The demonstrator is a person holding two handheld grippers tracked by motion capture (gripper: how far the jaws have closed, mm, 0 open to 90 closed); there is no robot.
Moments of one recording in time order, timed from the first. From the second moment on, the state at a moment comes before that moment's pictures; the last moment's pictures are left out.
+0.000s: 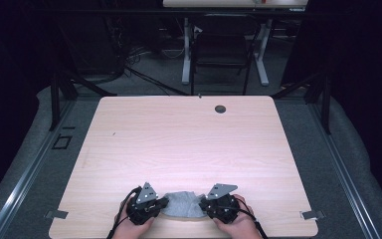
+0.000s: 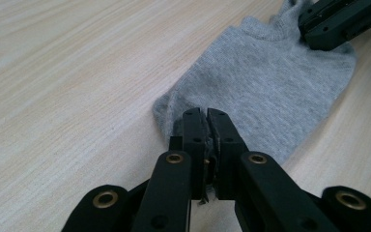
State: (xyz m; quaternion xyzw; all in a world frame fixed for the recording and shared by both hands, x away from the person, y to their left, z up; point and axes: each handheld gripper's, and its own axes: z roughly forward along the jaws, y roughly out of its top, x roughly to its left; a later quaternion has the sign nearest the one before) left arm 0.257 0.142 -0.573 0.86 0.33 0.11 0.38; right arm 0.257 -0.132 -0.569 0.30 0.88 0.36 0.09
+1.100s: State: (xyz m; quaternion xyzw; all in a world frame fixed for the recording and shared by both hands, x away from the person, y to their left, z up) left arm 0.274 0.143 -0.577 0.84 0.35 0.11 0.41; right arm 0.278 -0.133 -0.573 0.32 0.87 0.37 0.10
